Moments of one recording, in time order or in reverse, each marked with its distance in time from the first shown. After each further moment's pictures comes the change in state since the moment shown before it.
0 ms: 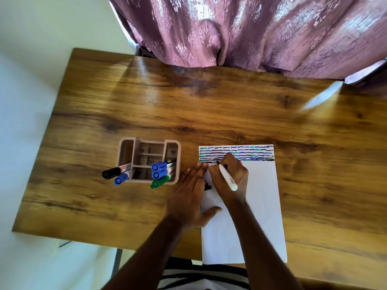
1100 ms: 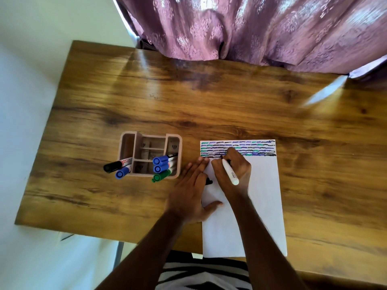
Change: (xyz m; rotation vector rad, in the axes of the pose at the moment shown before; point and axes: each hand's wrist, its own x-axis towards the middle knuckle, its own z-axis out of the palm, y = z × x) left_hand -0.001 -0.002 0.001 -0.031 -0.010 -0.011; right_hand 0.000 0.001 -0.002 0.005 0.015 0.003
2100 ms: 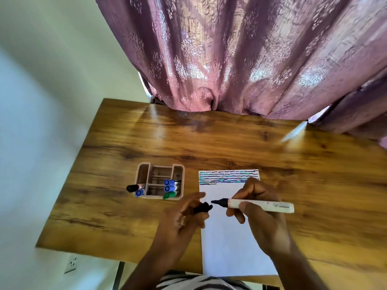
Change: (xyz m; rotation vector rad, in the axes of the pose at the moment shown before) left_hand -0.044 0.071 -0.145 -0.963 0.229 -0.131; right_hand 0.001 -0.146 -0.149 0.904 -0.333 0.220
